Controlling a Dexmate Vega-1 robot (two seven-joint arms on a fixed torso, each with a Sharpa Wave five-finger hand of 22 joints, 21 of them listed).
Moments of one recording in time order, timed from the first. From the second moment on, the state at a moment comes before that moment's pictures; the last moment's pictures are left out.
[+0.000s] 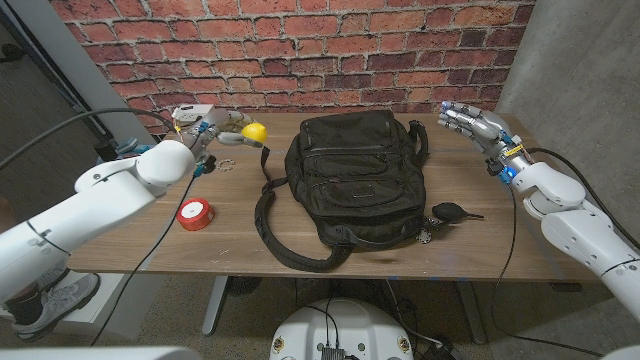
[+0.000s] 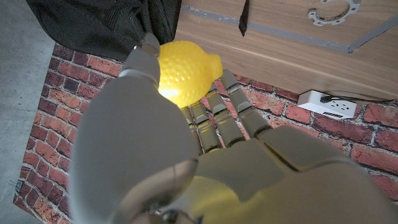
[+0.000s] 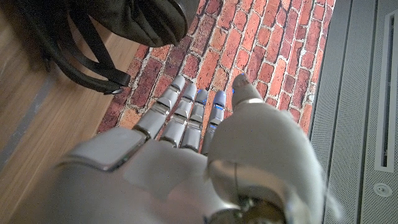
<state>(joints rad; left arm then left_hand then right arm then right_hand) 1.08 1.11 0.16 -2.18 -0.25 0.48 0.22 1.27 0.01 0.28 -0.16 0.26 0.67 -0.07 0.42 0.25 0.62 -0.11 0.51 0.41 0.64 -0.10 0.32 0.41 0.40 0.03 0.69 0.19 -1.10 -0.77 -0.06 -1.66 0.73 0.26 0.19 1.08 0.14 0.17 -0.13 0.18 0.58 -0.03 0.21 0.24 0.50 -0.01 0.23 0.32 0.44 -0.05 0.23 0.41 0.53 -0.04 0.21 0.17</state>
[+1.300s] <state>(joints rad) 1.03 1.28 0.30 -2.20 -0.02 0.58 0.11 1.27 0.01 0.28 -0.16 0.26 0.66 -0.06 0.42 0.25 0.61 -0.11 0.50 0.41 0.63 -0.10 0.30 0.42 0.39 0.02 0.69 0.19 -0.97 -0.68 -0.16 -1.49 0.74 0.39 0.14 1.08 0.14 0.17 -0.13 0.18 0.59 -0.02 0.21 0.24 0.51 -0.01 0.23 0.31 0.45 -0.04 0.24 0.41 0.54 -0.05 0.21 0.17</state>
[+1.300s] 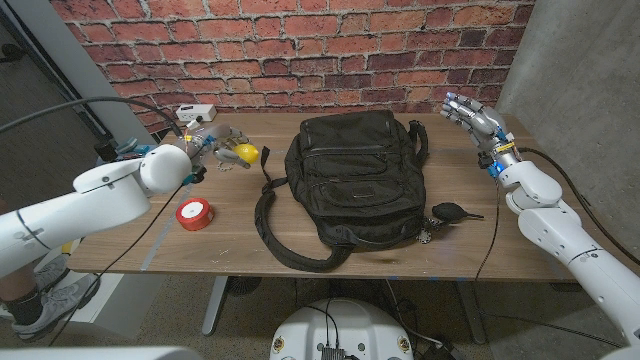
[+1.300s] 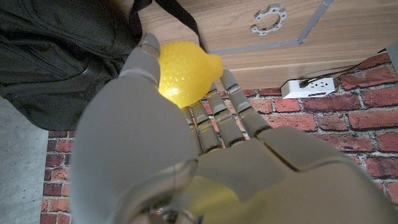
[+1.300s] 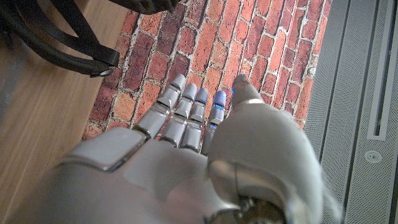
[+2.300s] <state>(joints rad) 0.97 1.25 0.41 -2.10 0.14 0.58 0.06 1.27 0.01 0.28 -0.16 0.25 0.66 -0.06 0.42 0.25 0.60 -0.11 0.49 0.47 0.62 -0.11 0.29 0.42 0.38 0.01 0.69 0.19 -0.89 -0.61 -0.21 -1.33 0.76 0.46 0.20 1.05 0.14 0.17 -0.12 0.18 0.59 -0.02 0.21 0.24 0.52 -0.02 0.23 0.31 0.45 -0.04 0.24 0.40 0.54 -0.05 0.21 0.17</state>
